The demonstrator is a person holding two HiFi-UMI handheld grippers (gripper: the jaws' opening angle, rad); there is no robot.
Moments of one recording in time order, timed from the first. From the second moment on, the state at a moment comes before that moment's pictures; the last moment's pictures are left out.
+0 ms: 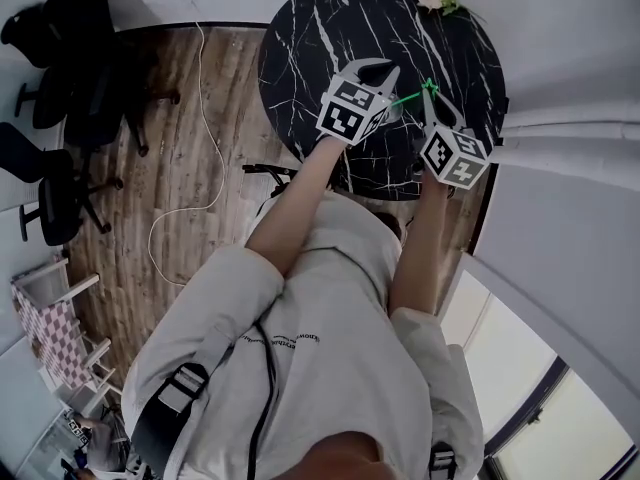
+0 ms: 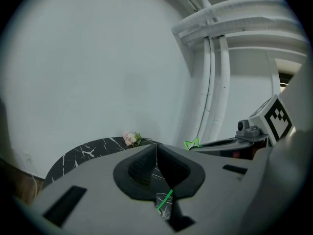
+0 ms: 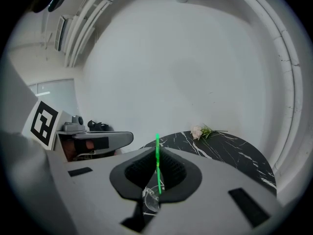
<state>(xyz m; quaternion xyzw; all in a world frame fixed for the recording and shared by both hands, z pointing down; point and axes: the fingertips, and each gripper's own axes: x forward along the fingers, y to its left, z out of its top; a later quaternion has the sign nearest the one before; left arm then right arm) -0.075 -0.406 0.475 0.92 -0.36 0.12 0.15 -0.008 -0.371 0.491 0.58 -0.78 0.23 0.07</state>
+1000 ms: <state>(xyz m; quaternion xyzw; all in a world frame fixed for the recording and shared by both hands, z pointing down) -0.016 -0.369 0.484 0.95 -0.24 0.15 0.12 0.028 -0.360 0.409 0.59 -0.78 0.20 -0.02</state>
